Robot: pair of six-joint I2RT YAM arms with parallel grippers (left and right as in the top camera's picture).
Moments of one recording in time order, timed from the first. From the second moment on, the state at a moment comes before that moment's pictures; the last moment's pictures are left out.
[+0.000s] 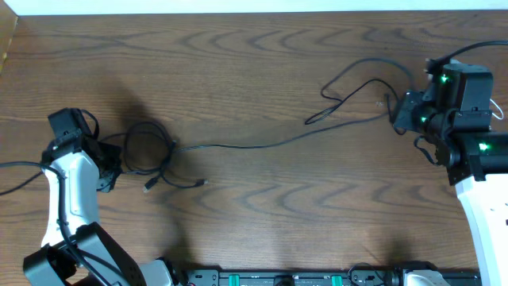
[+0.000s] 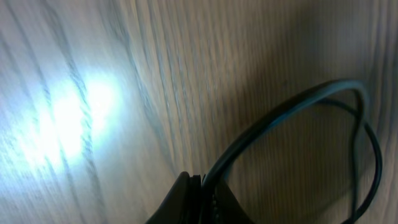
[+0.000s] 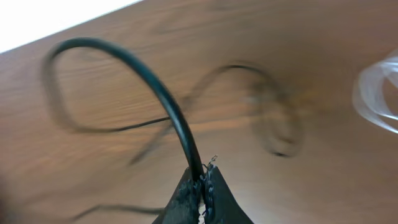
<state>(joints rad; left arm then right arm) 0.48 1.49 0.96 -0.77 -0.07 -0.88 0.04 1.22 1.21 -0.79 0.02 0.36</state>
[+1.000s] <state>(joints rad) 0.52 1.49 0.93 -0.73 0.04 -0.90 -0.05 1.74 1.21 -0.67 0.06 0.32</state>
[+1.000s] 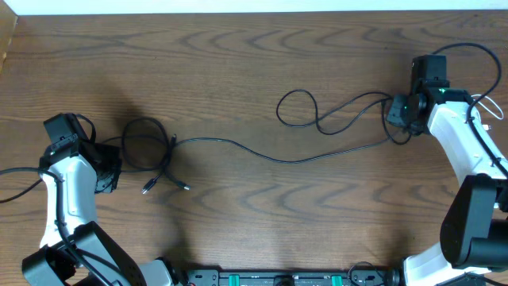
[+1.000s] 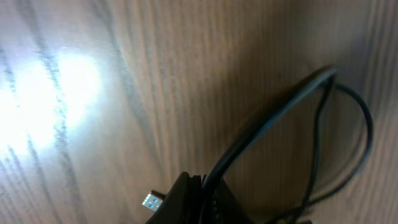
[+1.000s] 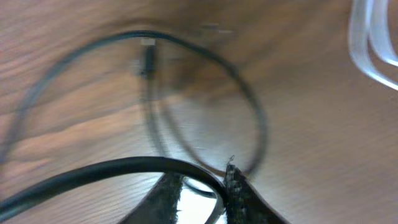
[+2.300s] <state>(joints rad) 0.42 1.49 0.93 -0.54 0.76 -0.30 -0.02 1.74 1.48 -1.09 -0.63 0.13</state>
